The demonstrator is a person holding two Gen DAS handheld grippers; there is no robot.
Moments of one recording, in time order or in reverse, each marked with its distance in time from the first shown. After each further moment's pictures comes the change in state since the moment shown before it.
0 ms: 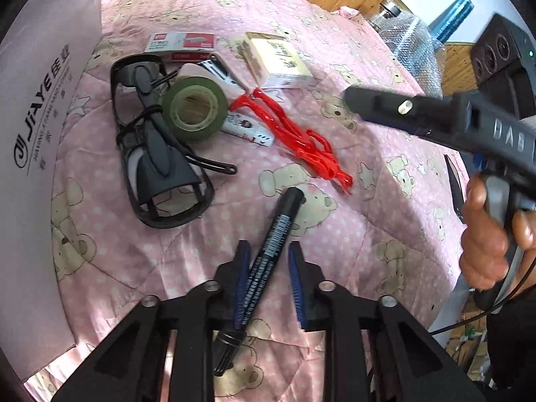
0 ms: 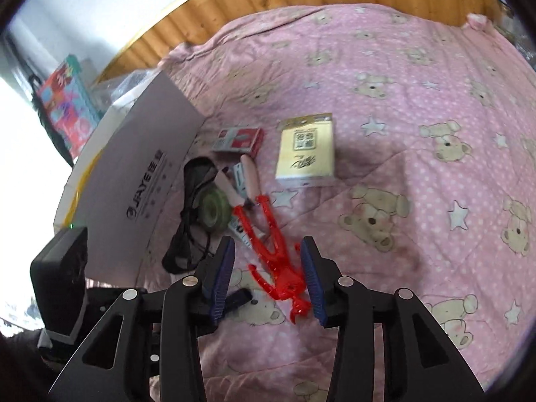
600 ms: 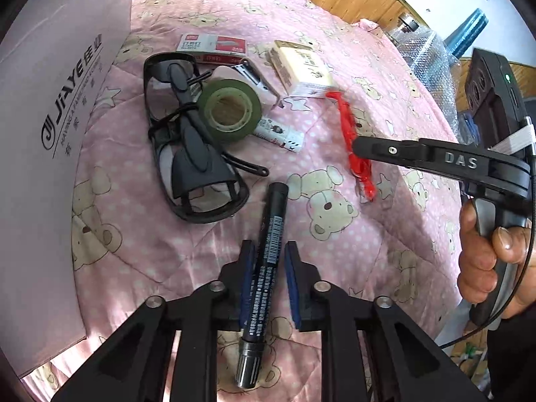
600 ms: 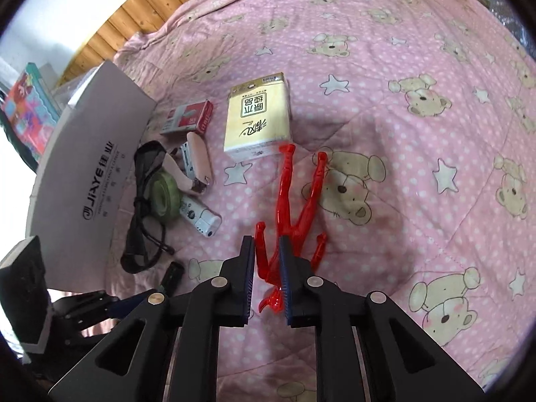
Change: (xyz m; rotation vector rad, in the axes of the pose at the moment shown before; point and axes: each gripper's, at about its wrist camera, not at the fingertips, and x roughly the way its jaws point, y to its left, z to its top) left arm -0.007 0.009 -0.002 -0.063 -0.038 0.046; right arm 0.020 -0.026 -0.005 0.164 0.053 -0.142
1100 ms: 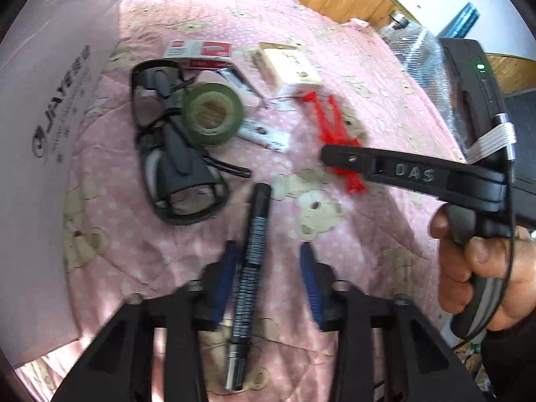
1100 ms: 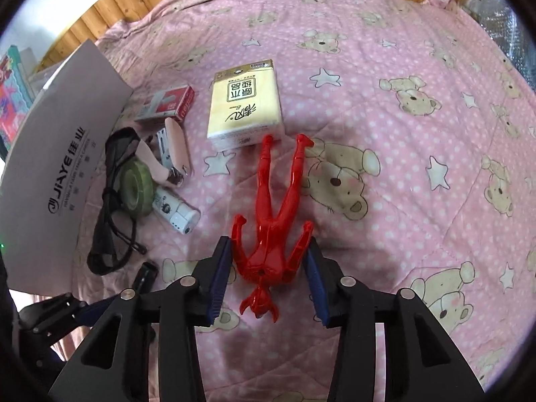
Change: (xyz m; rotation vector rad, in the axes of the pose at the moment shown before) left arm -0.008 0.001 -0.003 0.024 -0.014 0.010; right arm 0.009 0.005 -0.005 0.006 -0.003 -0.067
